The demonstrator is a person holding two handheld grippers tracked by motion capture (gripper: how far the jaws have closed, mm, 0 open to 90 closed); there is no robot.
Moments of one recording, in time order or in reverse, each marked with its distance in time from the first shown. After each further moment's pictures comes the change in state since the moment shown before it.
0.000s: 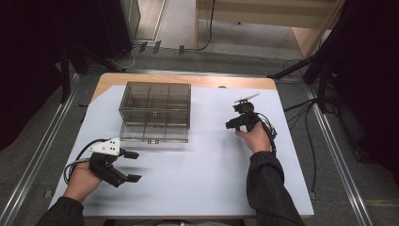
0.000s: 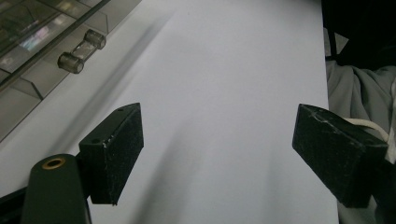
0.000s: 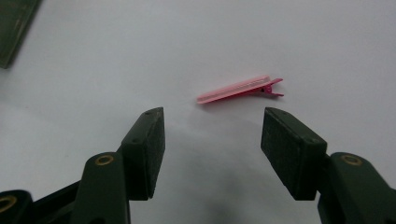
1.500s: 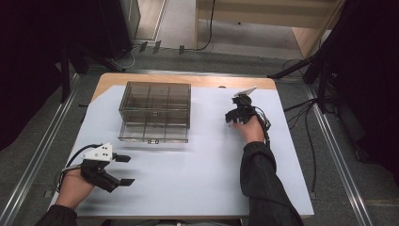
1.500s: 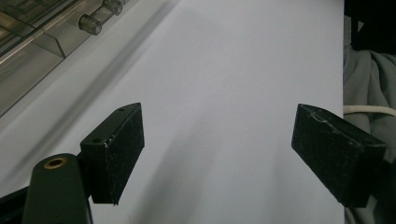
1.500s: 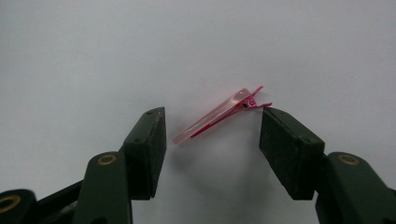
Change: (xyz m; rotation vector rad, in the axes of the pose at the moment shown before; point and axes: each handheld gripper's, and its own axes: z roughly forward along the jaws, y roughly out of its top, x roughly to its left) left arm -0.008 -0.016 -0.013 0.024 0.075 -0.006; right arm -0.010 0.029 0.027 0.065 -0.061 0.136
